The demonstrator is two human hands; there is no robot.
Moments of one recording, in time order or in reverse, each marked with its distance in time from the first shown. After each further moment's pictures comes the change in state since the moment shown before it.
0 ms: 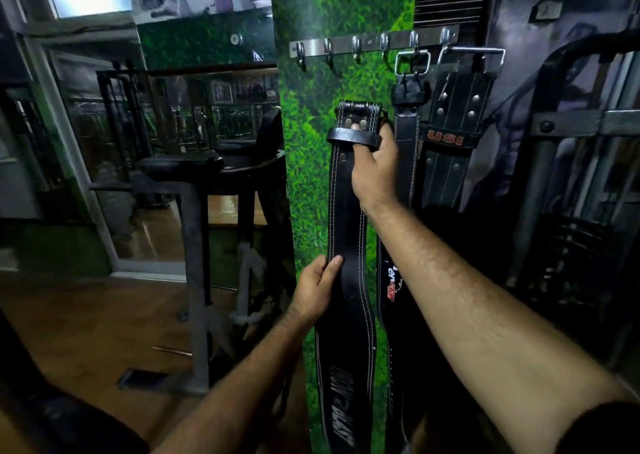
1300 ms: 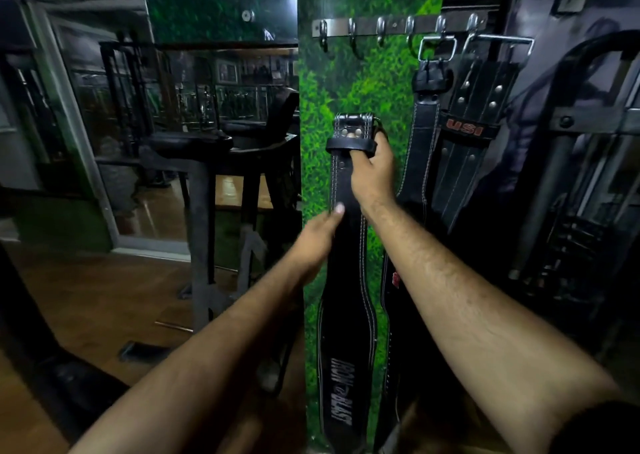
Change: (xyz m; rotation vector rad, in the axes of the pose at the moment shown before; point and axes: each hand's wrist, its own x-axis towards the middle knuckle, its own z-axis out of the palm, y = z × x) left_hand 0.021 0.057 -0.034 -0.323 -0.126 -0.330; right_hand -0.031 0.023 0.017 -0.180 -0.076 0.062
